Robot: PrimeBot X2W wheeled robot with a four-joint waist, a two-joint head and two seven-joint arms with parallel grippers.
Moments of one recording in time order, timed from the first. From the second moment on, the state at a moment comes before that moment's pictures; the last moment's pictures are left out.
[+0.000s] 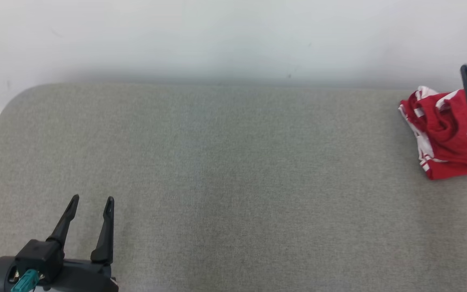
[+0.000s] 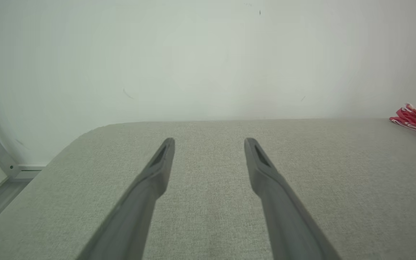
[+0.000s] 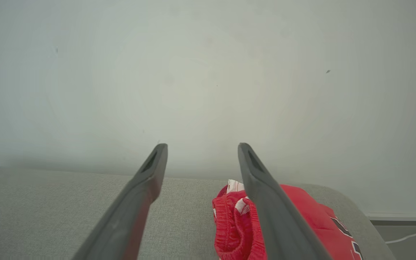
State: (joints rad) left arm -0.10 0.31 -0.30 0.09 -0.28 0.09 -0.20; right arm -0.89 -0.57 0.60 0.90 0.92 0.13 -0.17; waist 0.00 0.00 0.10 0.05
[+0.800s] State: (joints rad) left arm 0.05 0.34 -0.25 0.03 -0.33 0.17 -0.18; right arm -0.38 -0.42 0.17 0.61 0.66 0.13 -0.25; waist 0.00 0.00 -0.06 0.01
